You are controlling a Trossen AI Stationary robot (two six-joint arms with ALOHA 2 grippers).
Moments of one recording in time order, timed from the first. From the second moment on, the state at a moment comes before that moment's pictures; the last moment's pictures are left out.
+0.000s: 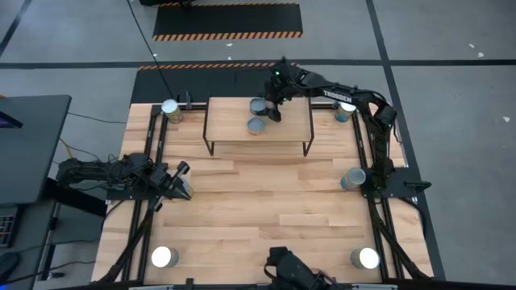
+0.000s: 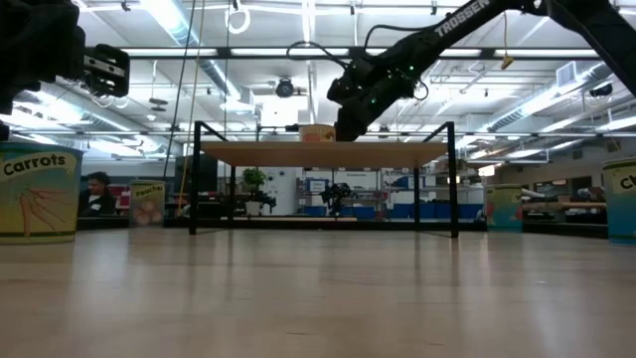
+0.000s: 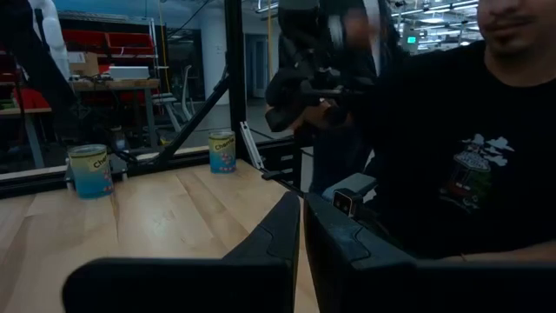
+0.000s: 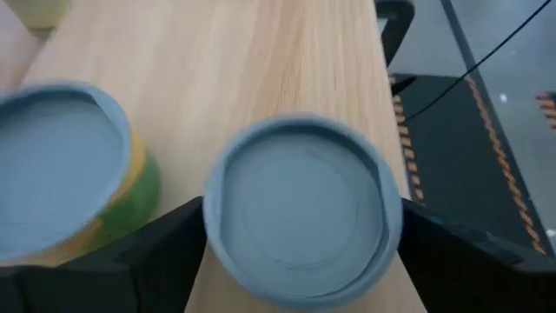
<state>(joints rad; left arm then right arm) -0.05 0.05 0.01 0.15 0.46 -0.04 -0.66 1.95 1.66 -0.49 -0.46 -0.54</state>
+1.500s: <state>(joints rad) -0.05 0.05 0.01 0.15 0.47 -0.04 -0.55 1.79 1.66 -0.57 -0.31 -0.51</state>
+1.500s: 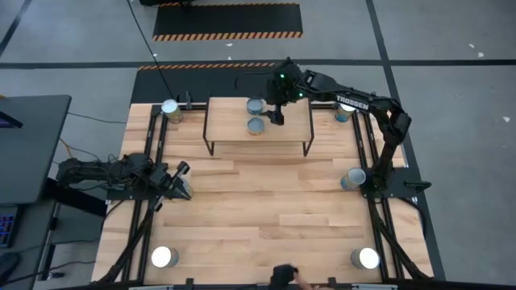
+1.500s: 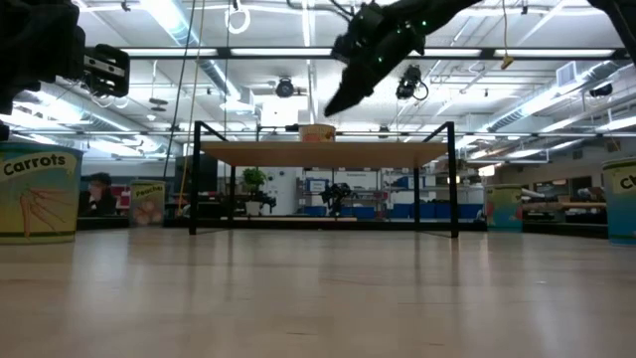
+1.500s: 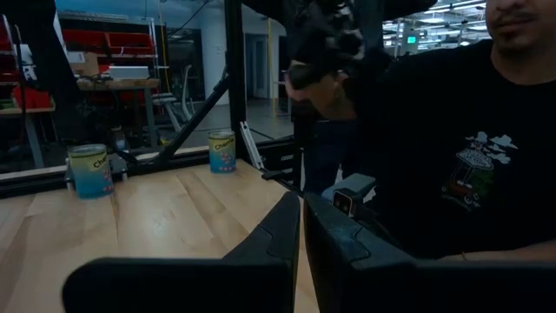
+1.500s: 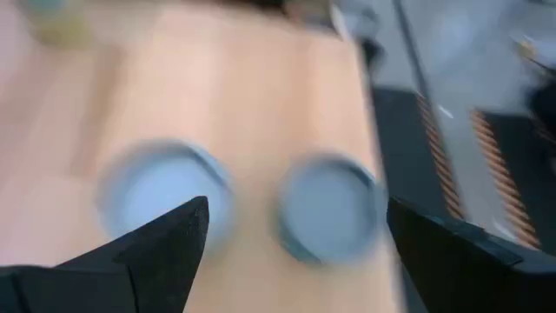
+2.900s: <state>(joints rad) -0.05 0.05 0.01 0.15 0.46 -0.04 -0.56 1.88 1.62 -0.56 -0.33 -0.40</state>
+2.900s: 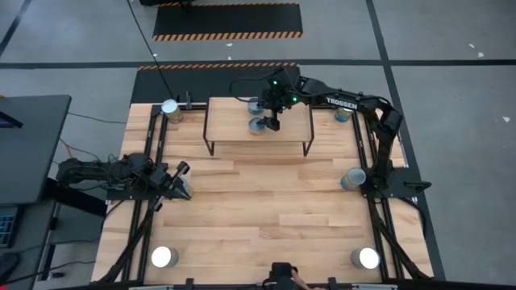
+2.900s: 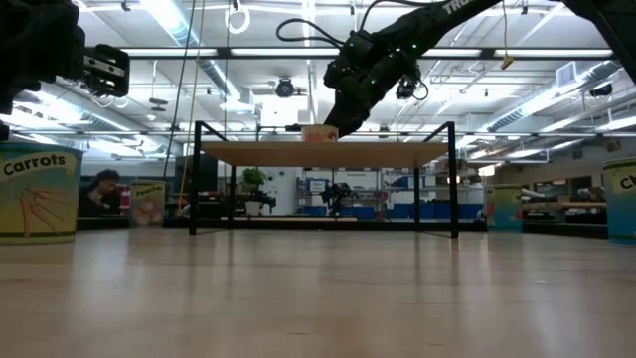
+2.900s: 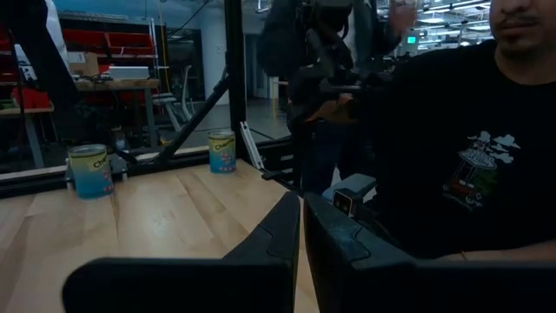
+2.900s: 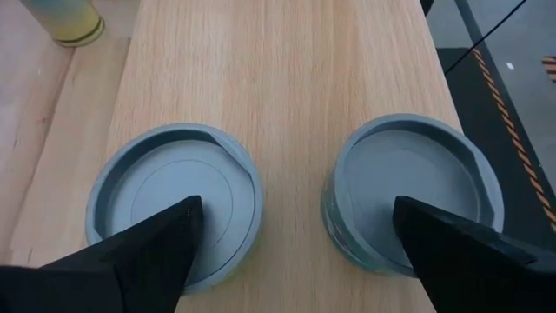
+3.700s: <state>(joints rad) -0.05 0.05 0.01 0.15 0.47 -0.04 -0.55 1.86 1.62 -0.53 -0.31 -0.38</state>
